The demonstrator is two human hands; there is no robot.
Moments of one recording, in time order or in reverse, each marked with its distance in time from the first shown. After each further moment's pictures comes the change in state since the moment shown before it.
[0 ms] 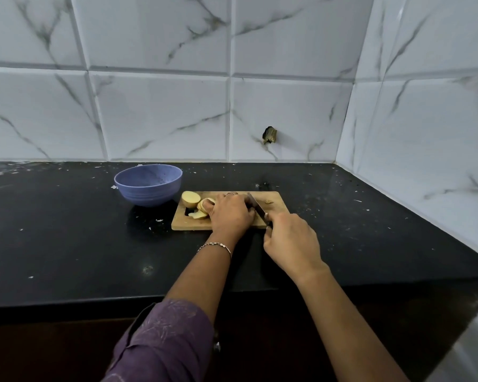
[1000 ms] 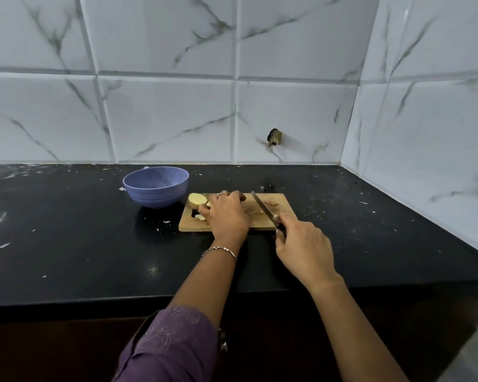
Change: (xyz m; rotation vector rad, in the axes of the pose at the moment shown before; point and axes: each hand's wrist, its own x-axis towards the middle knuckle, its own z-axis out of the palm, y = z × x) left_hand -0.005 -0.008 -0.004 -0.029 0.144 -0.146; right_hand -0.011 0.007 -0.003 0.001 0.026 0.001
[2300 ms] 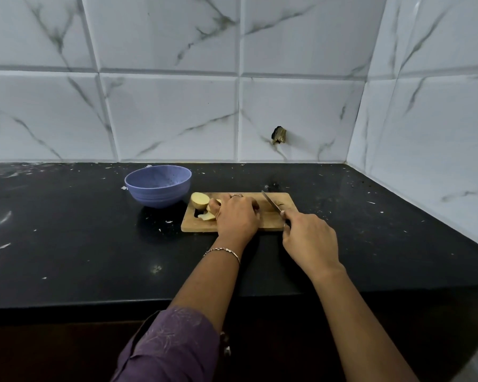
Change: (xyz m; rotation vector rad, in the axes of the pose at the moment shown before) left_hand 0.003 0.002 0.004 0.105 -0.105 0.158; right_hand 0.022 0.006 0.012 -0.088 -0.002 0.049
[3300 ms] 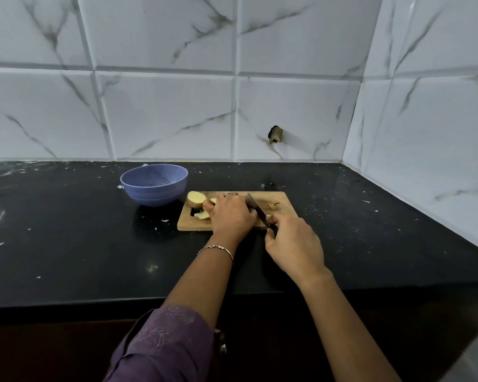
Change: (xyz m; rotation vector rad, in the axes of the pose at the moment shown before) left_hand 0.001 -0.002 -0.003 -0.057 -0.011 -0.036; right_hand -0.012 -0.018 0.001 0.166 -0.030 0.004
